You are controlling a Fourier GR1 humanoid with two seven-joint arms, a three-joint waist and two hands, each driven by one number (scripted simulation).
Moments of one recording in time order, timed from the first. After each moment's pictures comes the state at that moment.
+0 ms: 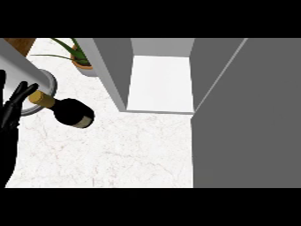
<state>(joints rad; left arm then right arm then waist) 0.02 0.13 0.01 -2.10 -0.02 0.02 0.01 -0.02 -0.08 -0.01 -2.10 0.00 0.04 0.00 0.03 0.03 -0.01</state>
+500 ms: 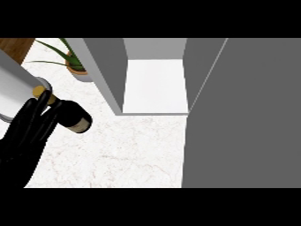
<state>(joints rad) 0.07 0.18 -0.07 -2.07 0.30 -0.28 -0.05 0.11 -0.10 0.07 -2.18 -0.10 0.15 0.06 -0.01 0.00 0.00</state>
